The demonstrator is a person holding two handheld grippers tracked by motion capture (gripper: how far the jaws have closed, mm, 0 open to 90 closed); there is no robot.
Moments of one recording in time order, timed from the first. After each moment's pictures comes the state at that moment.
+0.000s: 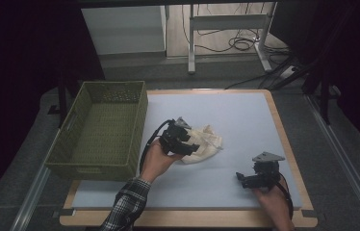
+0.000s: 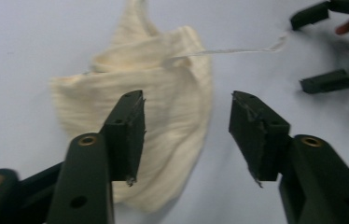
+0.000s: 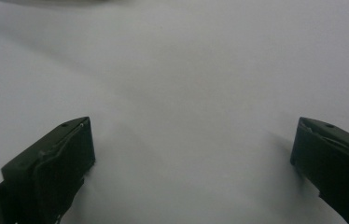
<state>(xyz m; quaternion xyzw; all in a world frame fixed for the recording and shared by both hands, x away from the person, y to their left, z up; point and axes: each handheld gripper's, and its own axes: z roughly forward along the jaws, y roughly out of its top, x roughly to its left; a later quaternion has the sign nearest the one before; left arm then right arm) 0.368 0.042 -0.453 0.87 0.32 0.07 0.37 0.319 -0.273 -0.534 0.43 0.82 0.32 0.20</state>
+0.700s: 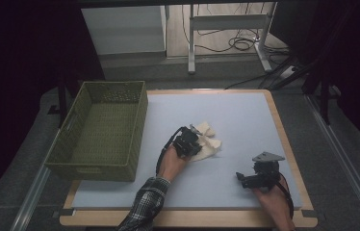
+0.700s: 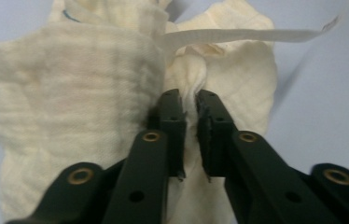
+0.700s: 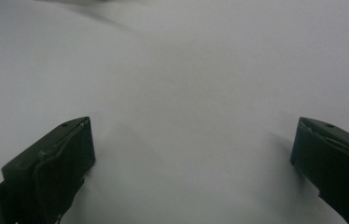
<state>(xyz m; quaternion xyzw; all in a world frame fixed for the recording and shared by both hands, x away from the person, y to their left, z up) 0.400 0.015 -0.515 0.87 0.37 0.09 0.33 0.319 -0.273 -0.533 0.43 0.82 0.32 0.20</state>
